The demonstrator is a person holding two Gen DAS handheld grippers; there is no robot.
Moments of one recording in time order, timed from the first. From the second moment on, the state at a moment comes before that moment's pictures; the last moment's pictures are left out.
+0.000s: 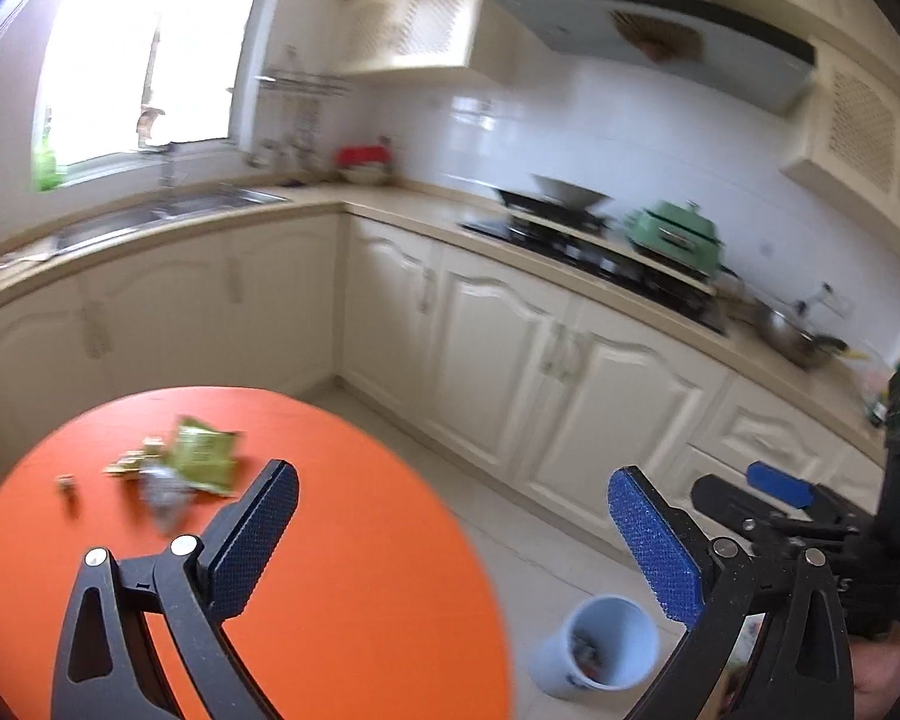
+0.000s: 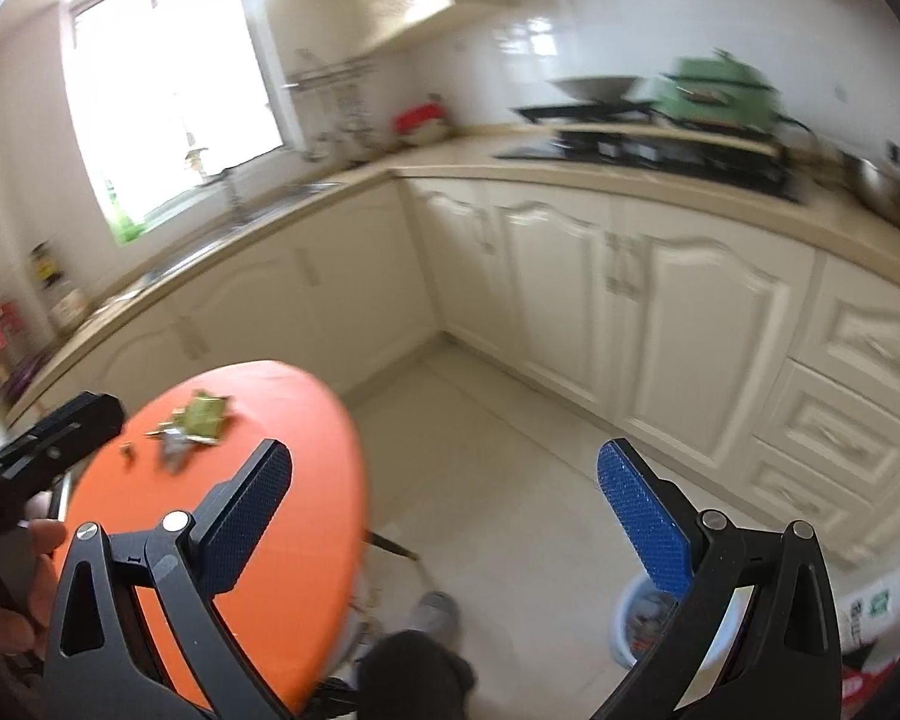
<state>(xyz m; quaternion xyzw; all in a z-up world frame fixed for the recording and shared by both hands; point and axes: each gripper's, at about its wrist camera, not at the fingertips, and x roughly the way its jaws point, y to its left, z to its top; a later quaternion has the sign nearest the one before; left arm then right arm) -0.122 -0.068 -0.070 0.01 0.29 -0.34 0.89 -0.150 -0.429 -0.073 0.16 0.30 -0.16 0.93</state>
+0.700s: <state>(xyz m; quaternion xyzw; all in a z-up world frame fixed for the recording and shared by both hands) -0.168 0.118 -0.077 -0.04 0.30 -0.14 0.94 0.006 -0.256 -0.095 0.08 0.33 0.00 0.94</state>
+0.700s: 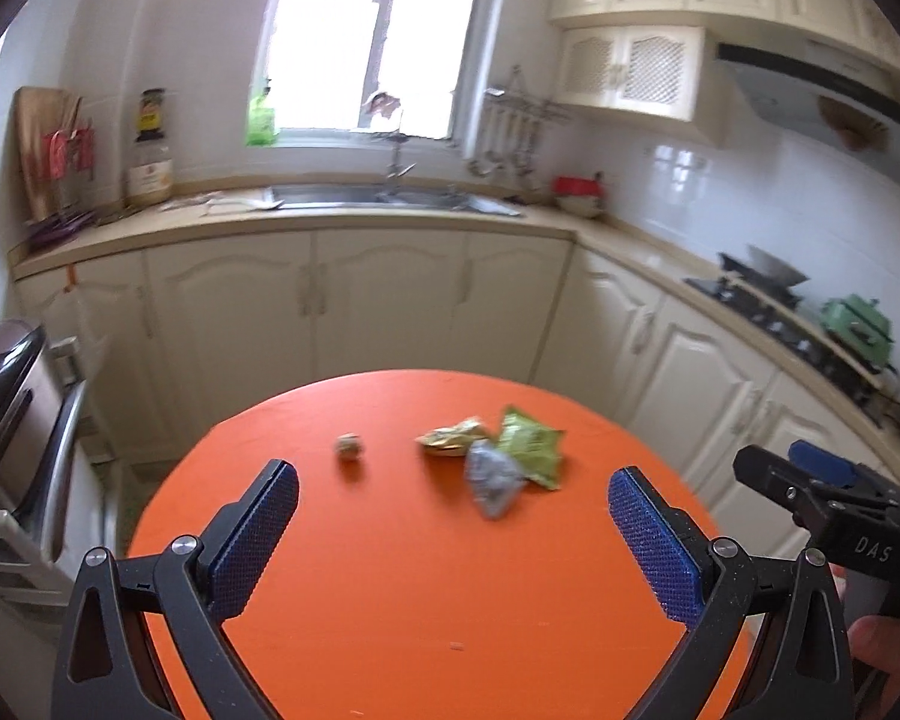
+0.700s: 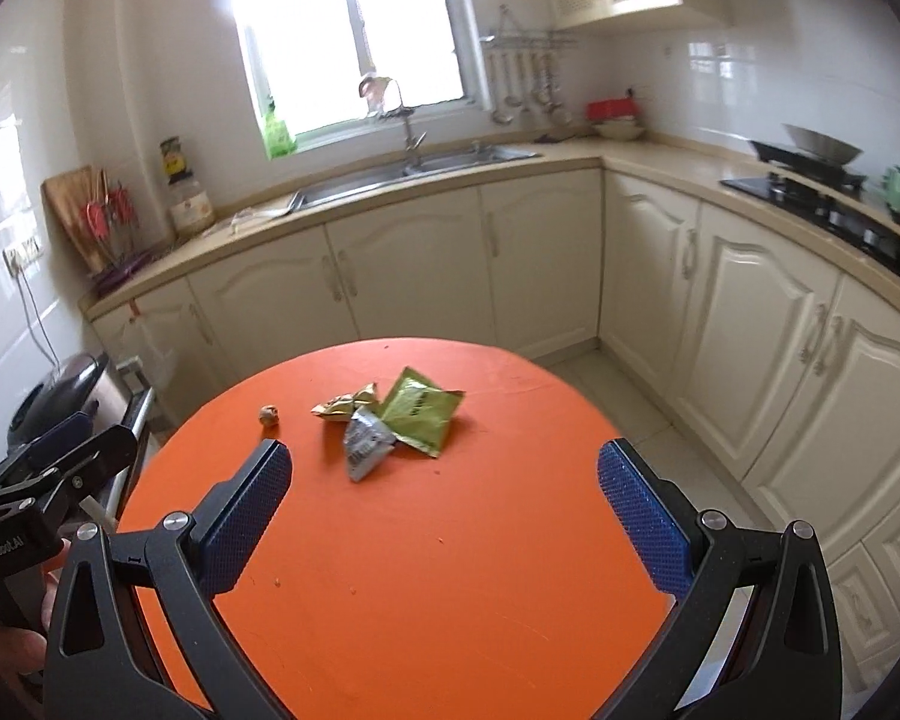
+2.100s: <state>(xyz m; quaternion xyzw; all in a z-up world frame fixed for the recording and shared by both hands) 0.221 0.037 -0.216 0.01 0.45 -0.11 0.89 0.144 -0.203 -0.233 0.09 0.46 0.07 0.88</state>
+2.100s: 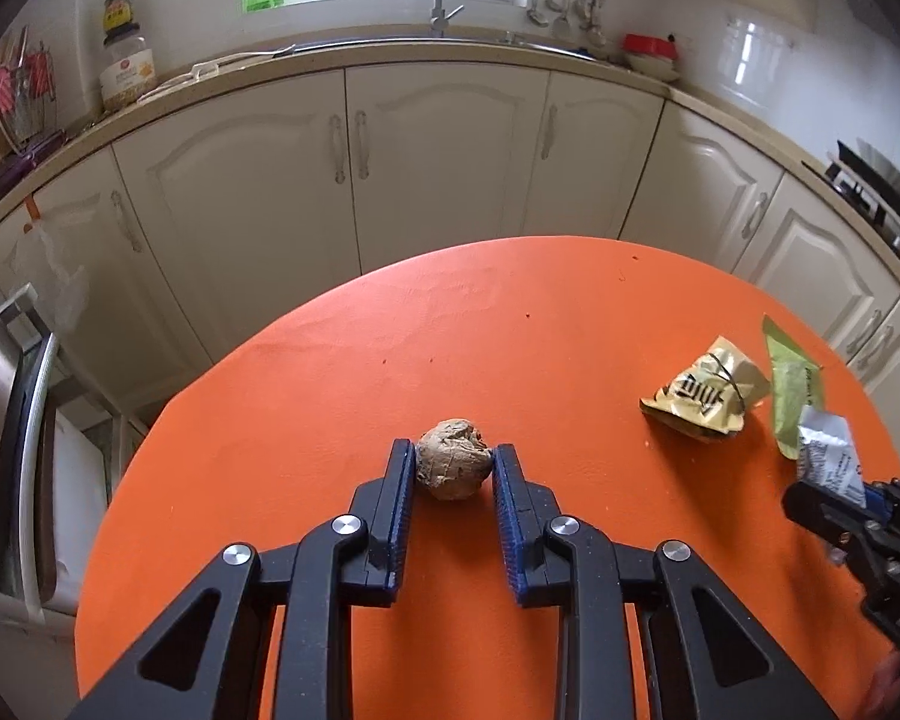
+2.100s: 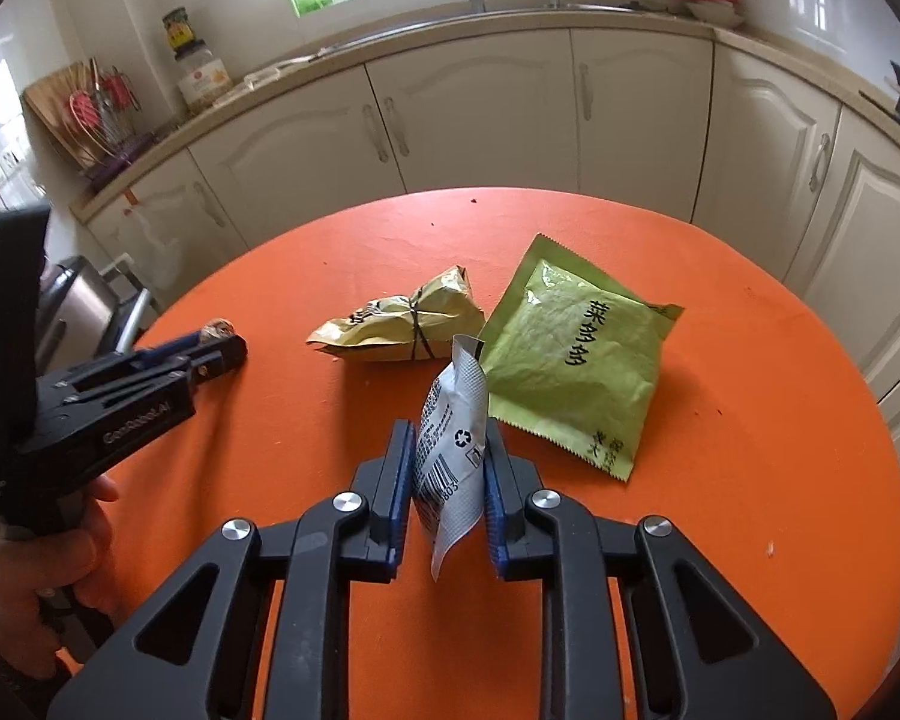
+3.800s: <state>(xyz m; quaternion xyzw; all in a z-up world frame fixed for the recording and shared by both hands) -0.114 -0.198 -0.075 0.06 0.27 -0.48 0.83 -0.229 -0.490 -0.053 0.14 0.27 -0.20 0.93</state>
